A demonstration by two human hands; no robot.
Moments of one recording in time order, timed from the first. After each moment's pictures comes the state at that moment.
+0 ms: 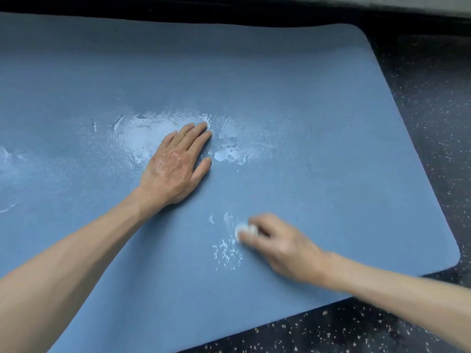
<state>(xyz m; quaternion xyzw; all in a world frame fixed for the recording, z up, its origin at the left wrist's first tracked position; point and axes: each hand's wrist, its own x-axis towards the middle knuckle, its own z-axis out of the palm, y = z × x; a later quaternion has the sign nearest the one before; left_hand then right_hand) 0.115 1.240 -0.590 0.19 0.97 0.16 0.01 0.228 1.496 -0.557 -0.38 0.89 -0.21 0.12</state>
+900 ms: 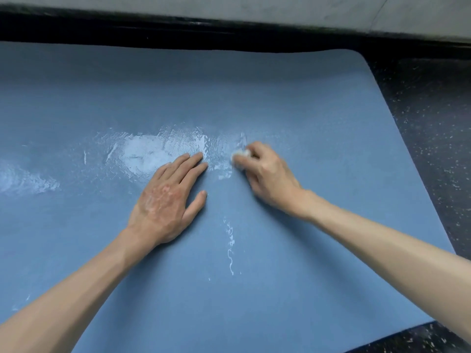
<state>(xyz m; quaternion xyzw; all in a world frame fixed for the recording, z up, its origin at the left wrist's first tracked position) 0.114 1.241 -0.588 0.18 0.97 0.18 0.00 0.055 1.468 -0.557 -0.31 0.93 -0.18 -0.06</state>
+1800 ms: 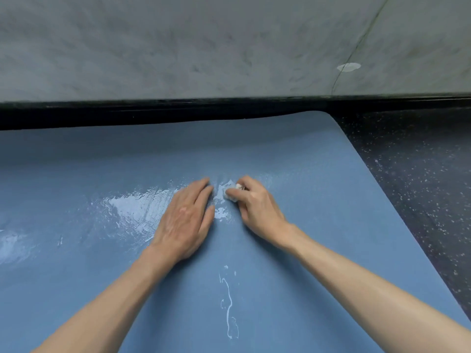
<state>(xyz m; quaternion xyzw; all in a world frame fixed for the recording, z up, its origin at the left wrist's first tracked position) 0.024 1.292 -0.588 0.17 0.96 0.23 -0.04 -0.001 1.480 -0.563 -0.22 0.94 -0.24 -0.09</state>
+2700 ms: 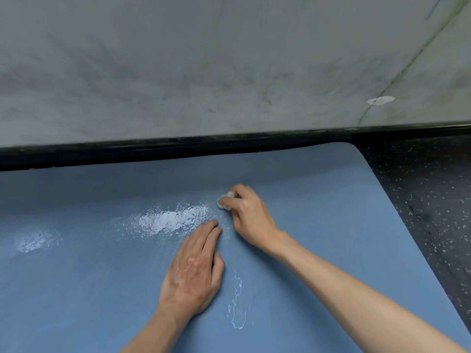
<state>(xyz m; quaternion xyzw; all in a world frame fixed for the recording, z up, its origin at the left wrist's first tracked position) 0.009 1.298 -0.583 0.11 0.96 0.26 -0.02 -0.094 1.446 -0.562 -0.25 0.93 -0.27 -0.04</state>
